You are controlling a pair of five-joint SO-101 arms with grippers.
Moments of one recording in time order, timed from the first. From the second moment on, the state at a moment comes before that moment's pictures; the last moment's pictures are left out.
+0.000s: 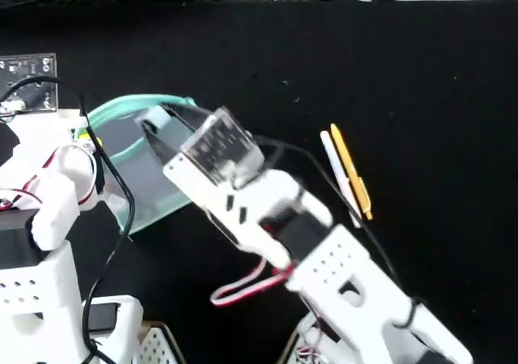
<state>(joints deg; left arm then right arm) -11.0 -45.0 19.5 85.1 -2.6 -43.3 -41.5 44.8 15.5 11.5</state>
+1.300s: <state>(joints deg) -10.9 -44.9 19.5 85.1 -2.6 -5.1 -41.2 52.7 43.9 9.3</state>
